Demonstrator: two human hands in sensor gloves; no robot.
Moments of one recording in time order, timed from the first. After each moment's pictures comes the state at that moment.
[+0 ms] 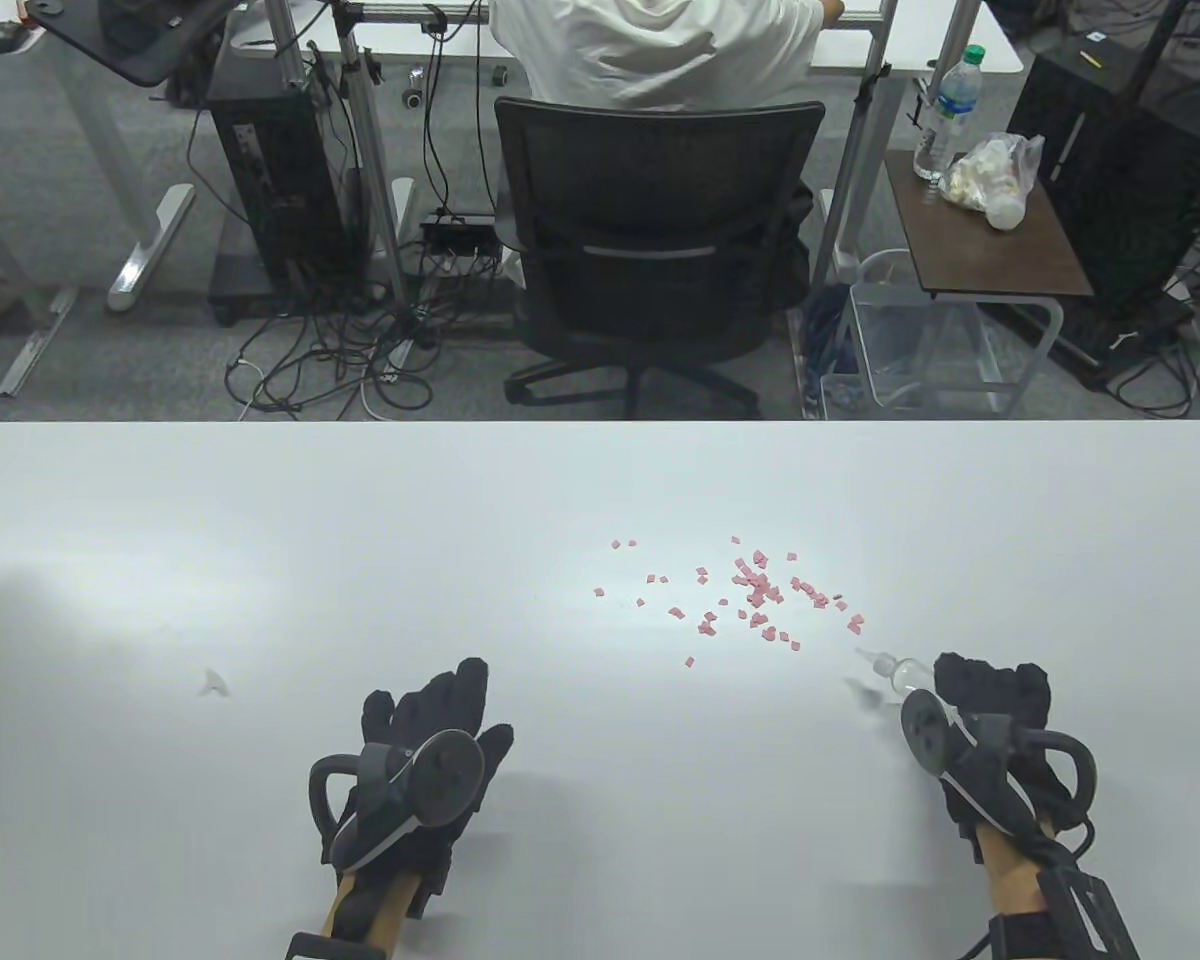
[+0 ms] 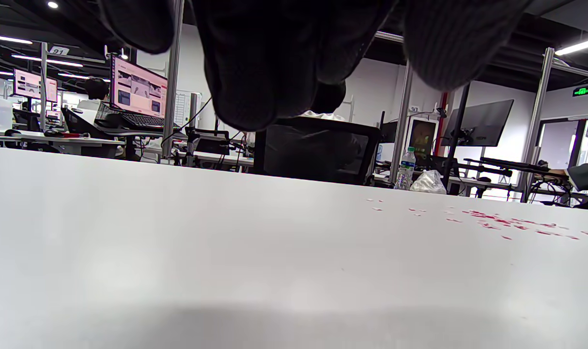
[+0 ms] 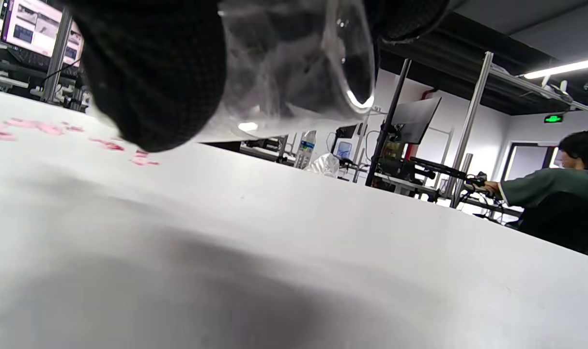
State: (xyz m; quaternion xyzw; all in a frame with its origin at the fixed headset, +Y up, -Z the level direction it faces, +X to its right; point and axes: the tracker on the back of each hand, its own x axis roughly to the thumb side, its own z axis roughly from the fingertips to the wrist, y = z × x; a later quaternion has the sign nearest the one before) left_hand -0.176 -0.722 -0.277 0.06 -0.08 0.06 0.99; right_hand 0.296 -0.752 -0.323 0.08 0.13 -0.98 0.13
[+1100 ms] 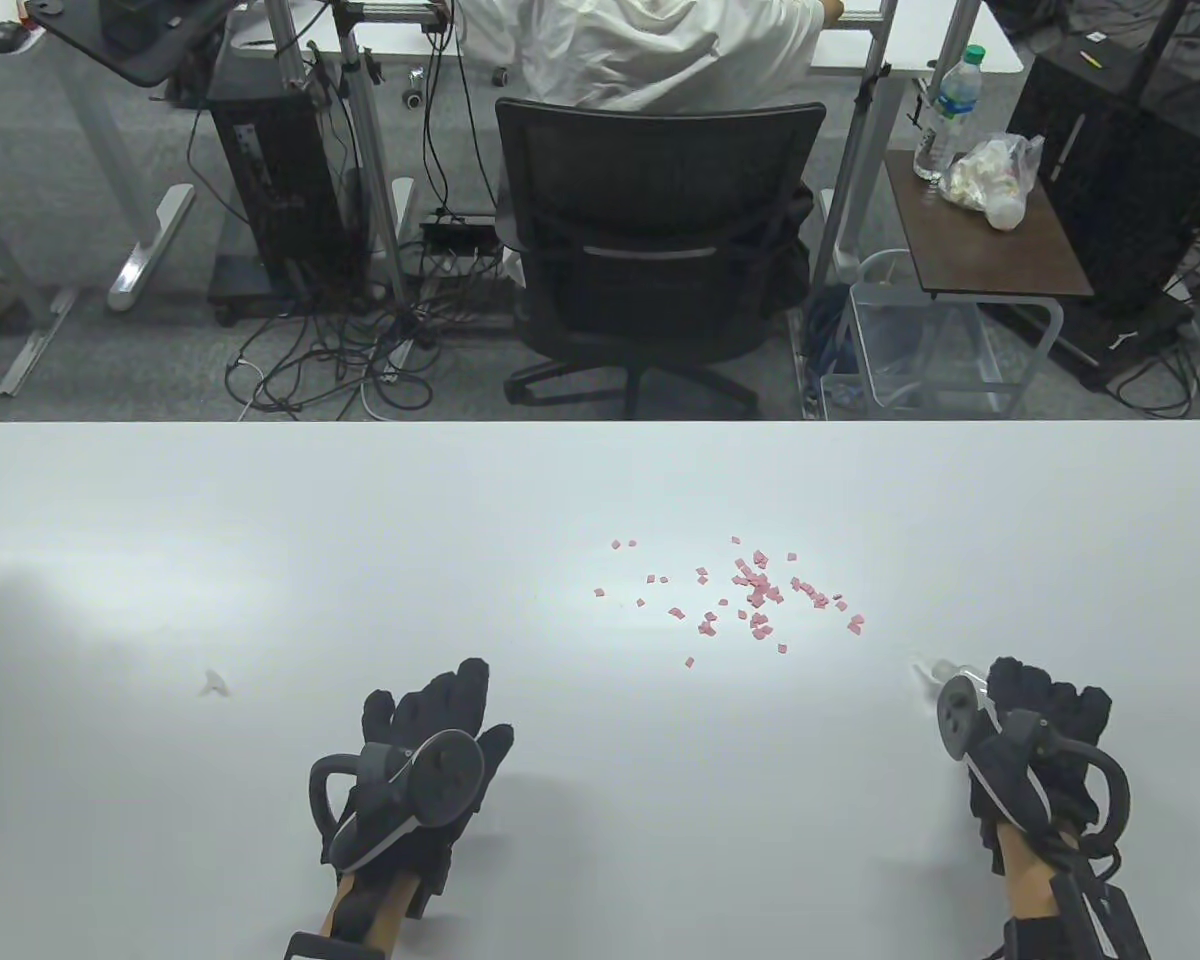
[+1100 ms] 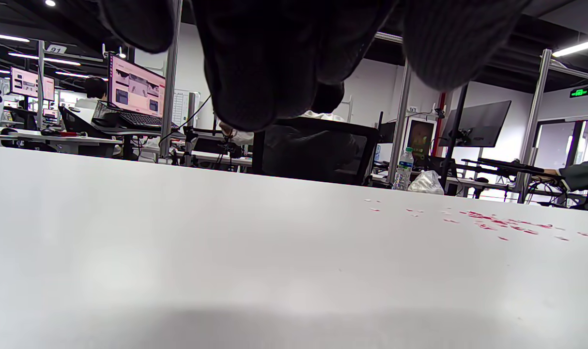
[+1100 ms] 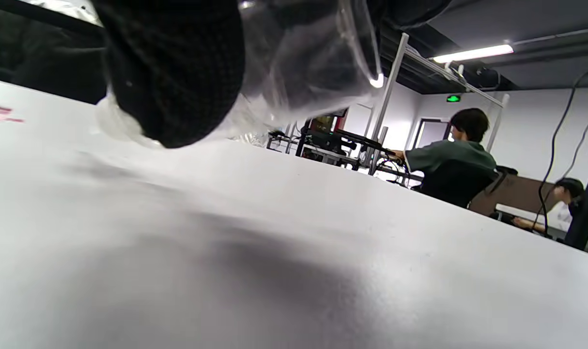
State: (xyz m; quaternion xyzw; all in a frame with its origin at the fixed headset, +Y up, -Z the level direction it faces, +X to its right) left_hand -0.174 -0.722 -0.277 0.06 -0.09 0.07 0.99; right_hand 0.331 -0.755 -0.324 0.21 0.11 -0.96 0.13
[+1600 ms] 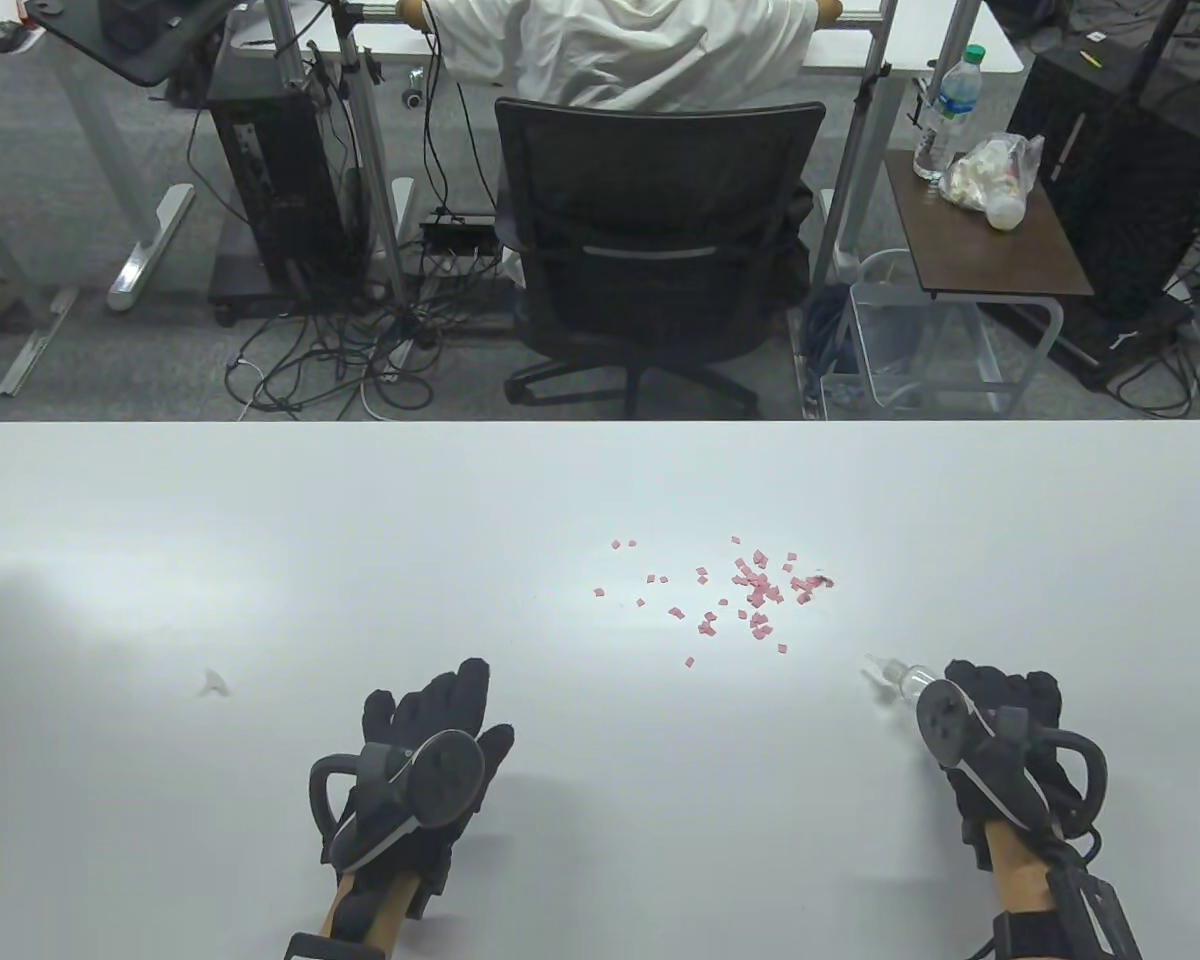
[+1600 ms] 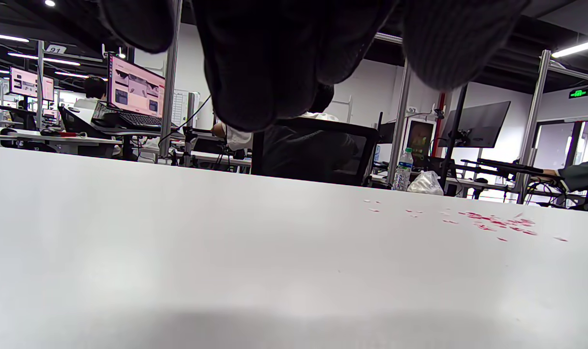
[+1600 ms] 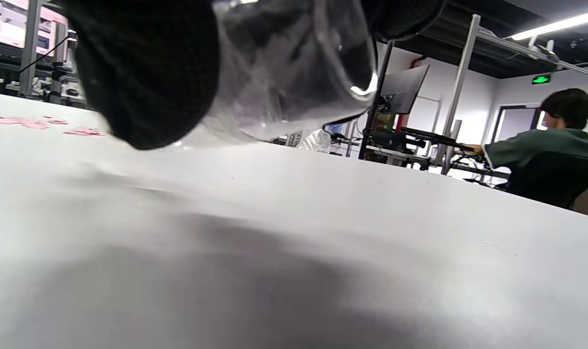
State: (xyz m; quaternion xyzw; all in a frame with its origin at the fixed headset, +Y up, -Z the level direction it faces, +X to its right) left_hand -0.174 -0.722 -0.277 0.06 -0.09 0.07 0.99; right_hand 0.309 -0.754 -0.325 0.10 0.11 -0.99 0.09
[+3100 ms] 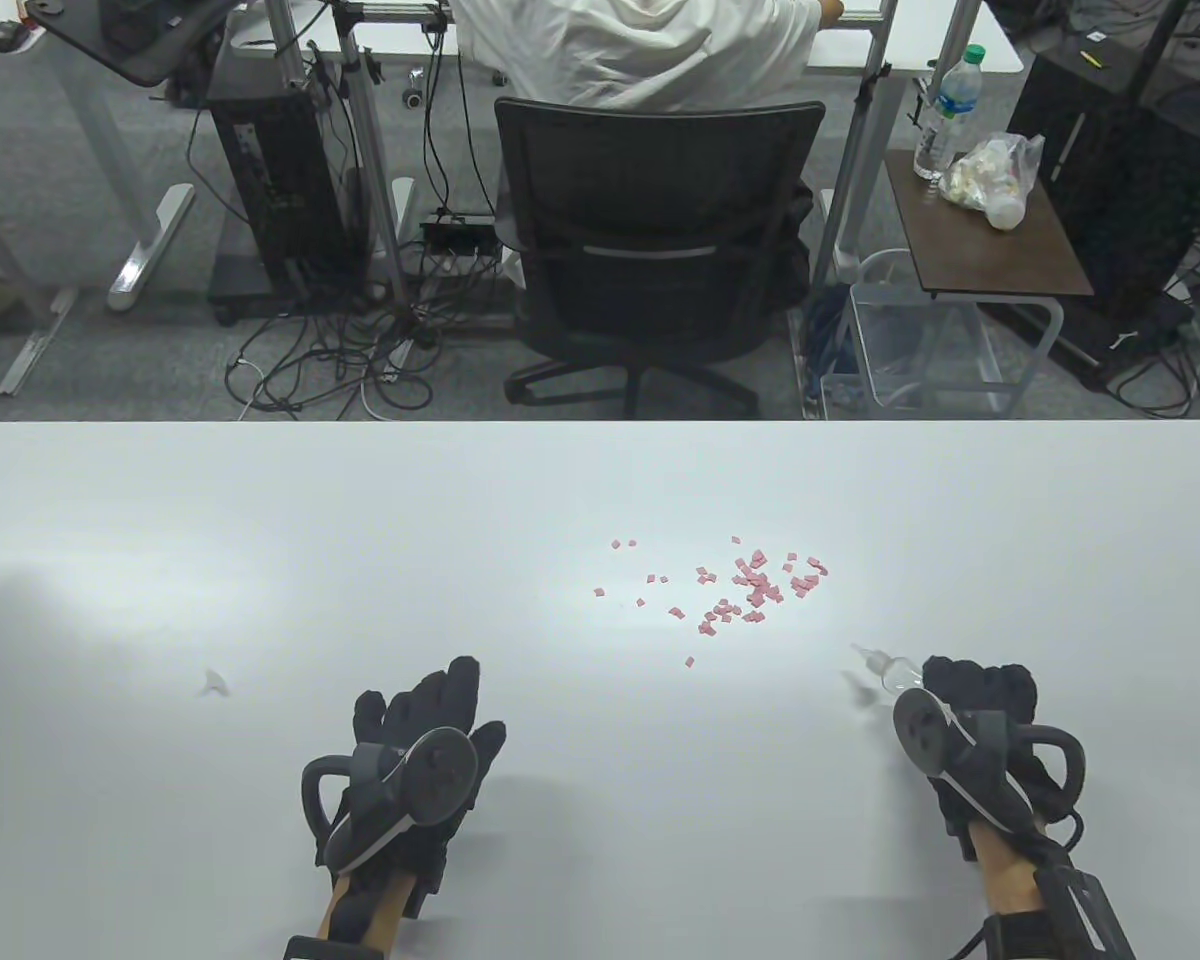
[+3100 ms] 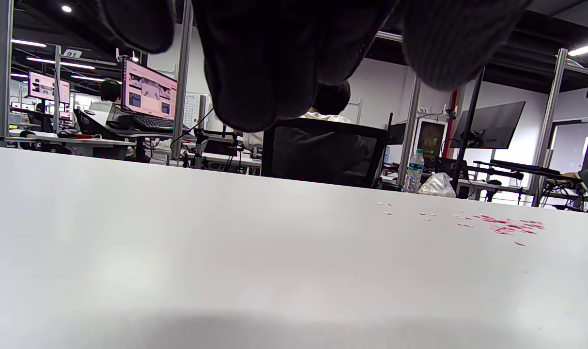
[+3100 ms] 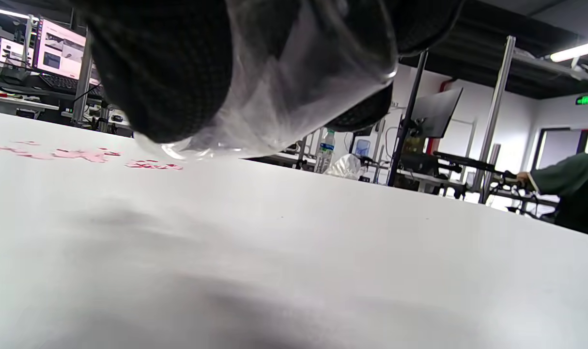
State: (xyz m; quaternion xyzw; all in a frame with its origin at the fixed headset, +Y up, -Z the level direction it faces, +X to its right) left_hand -0.180 -0.719 -0.276 0.06 -0.07 0.07 0.99; right_hand 0.288 -0.737 -0.320 0.06 0.14 -0.99 0.08
